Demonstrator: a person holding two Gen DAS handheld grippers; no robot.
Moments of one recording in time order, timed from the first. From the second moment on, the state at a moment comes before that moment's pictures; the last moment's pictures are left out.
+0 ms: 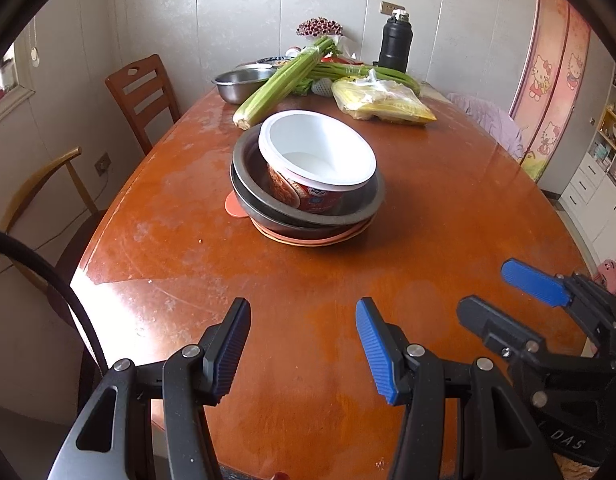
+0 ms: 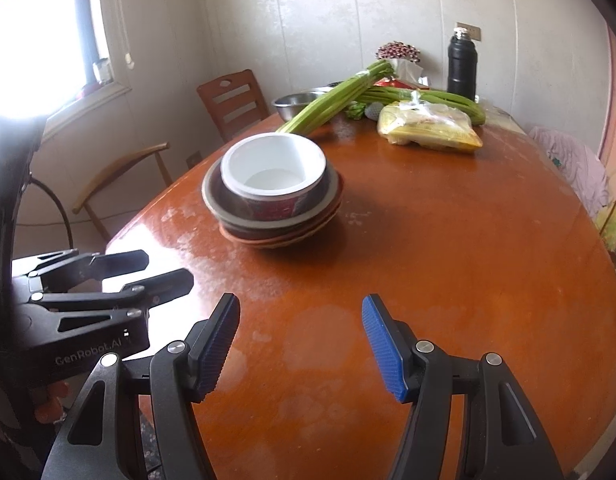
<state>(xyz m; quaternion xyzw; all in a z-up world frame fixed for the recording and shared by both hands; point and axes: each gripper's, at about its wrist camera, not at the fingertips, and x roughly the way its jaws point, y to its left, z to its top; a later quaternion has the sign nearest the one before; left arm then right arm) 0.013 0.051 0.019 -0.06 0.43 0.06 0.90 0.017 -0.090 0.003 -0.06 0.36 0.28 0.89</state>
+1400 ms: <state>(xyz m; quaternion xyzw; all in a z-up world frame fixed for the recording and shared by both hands) 0.002 0.054 0.010 -0.07 0.44 0.05 0.90 0.002 -0.083 0.000 -0.08 0.37 0.26 0.89</state>
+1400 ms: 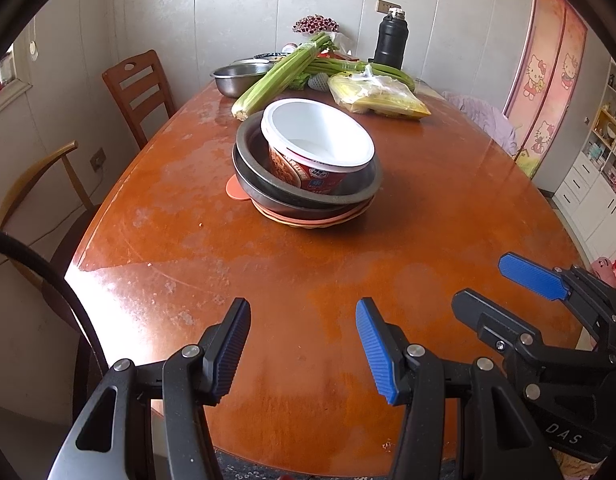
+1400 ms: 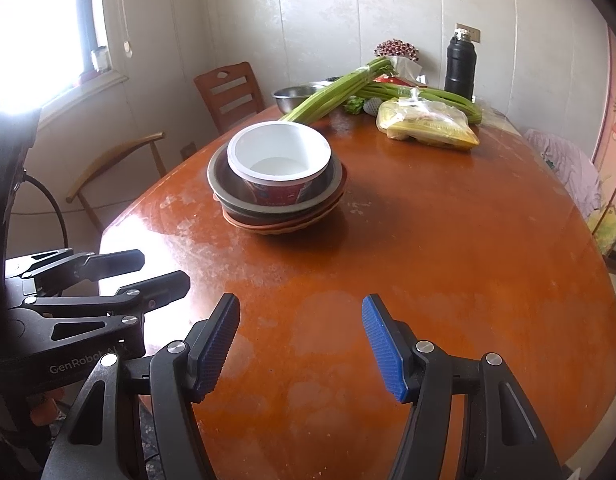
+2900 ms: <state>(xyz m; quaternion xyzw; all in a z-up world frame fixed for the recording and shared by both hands) 0.005 0.061 0.000 -0.07 0.44 0.05 0.89 0.007 -0.084 -0.003 -0.07 0.37 0.25 0.89</state>
